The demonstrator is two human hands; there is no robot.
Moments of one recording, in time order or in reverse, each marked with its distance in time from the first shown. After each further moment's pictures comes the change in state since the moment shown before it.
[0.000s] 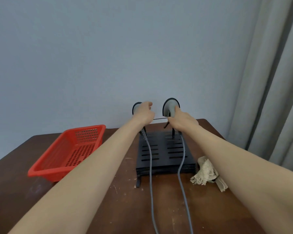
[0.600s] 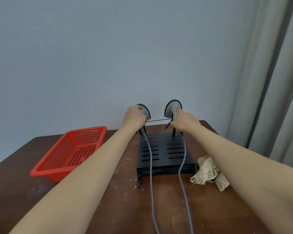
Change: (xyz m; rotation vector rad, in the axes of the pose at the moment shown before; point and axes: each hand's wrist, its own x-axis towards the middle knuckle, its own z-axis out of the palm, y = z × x) left_hand -0.006 -0.023 -0.013 0.143 0.191 0.029; right_hand 0.001 0.010 -0.003 -0.034 0.027 -0.029
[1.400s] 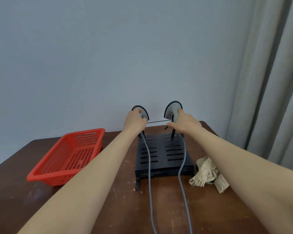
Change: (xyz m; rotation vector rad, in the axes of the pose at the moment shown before) left_hand -0.003 0.004 0.009 0.030 -0.021 -0.018; right_hand -0.003 0.007 -0.003 0.029 0.019 0.035
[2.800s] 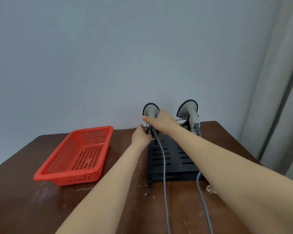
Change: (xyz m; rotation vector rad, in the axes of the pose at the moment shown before) left_hand 0.013 -0.068 0.041 -0.248 -0.150 -0.226; right_hand 0.007 -0.099 0.040 0.323 -0.177 -0.029
